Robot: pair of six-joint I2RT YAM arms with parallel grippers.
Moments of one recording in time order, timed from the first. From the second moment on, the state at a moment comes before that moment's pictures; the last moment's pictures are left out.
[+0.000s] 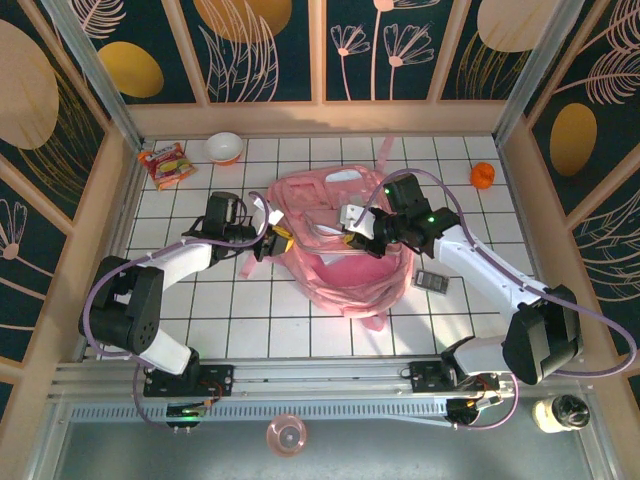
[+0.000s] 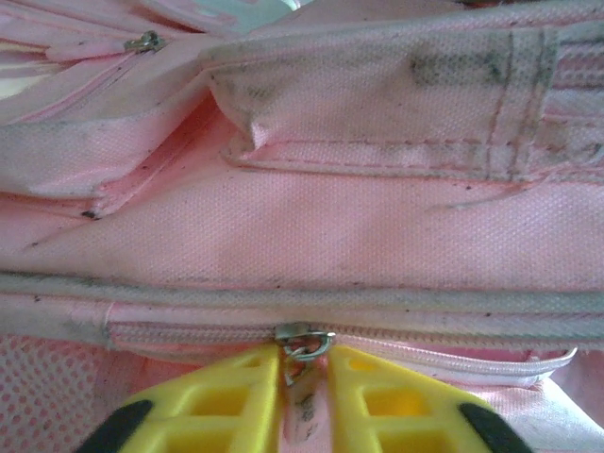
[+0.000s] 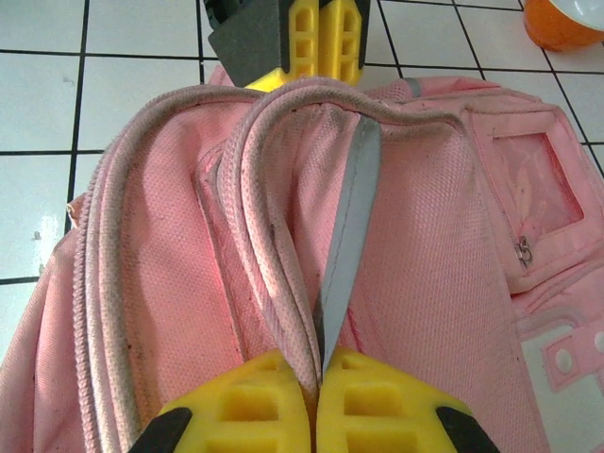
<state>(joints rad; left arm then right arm) -0.30 1.55 0.76 0.05 0.86 0.20 0.53 1.34 1.04 -0.53 -0.55 -0.83</state>
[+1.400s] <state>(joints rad) -0.46 1.30 0.53 0.17 0.73 -0.08 0.65 1.36 0.99 -0.27 -0.24 -0.05</state>
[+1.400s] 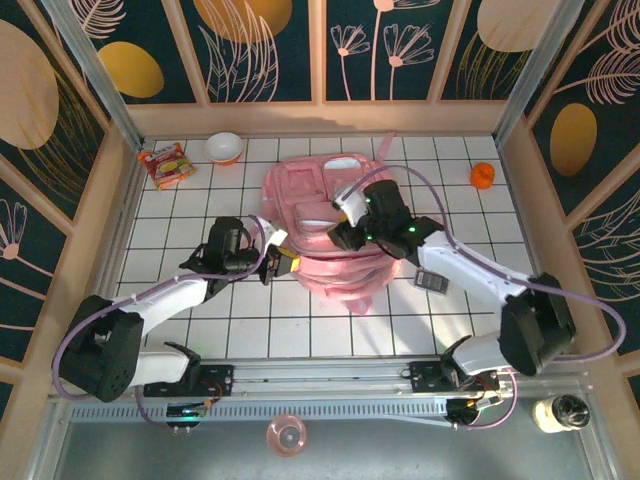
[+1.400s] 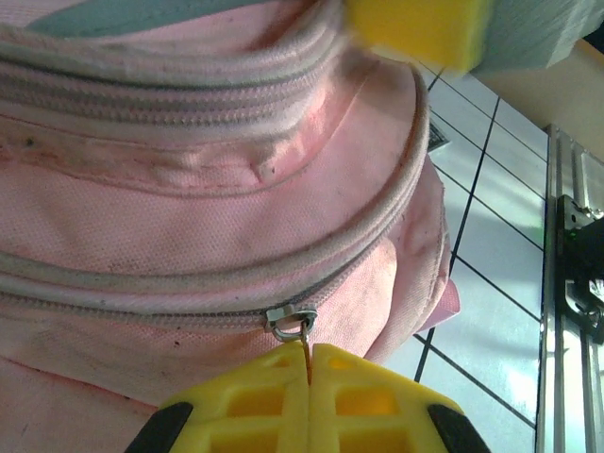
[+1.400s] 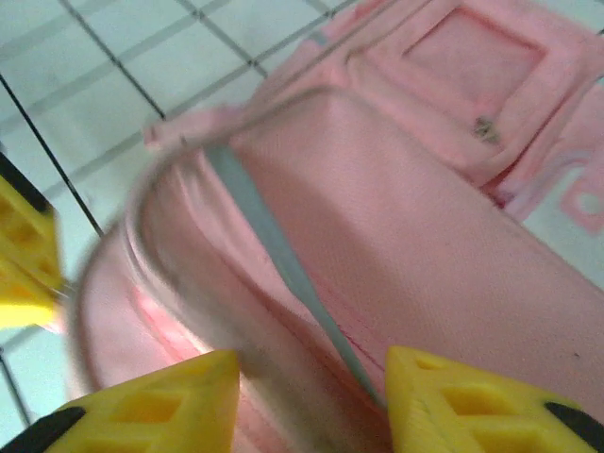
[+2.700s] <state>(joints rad) -0.48 1.32 0.50 0.19 0.70 -0.12 0.76 1.32 0.56 0.17 -0.21 1.53</state>
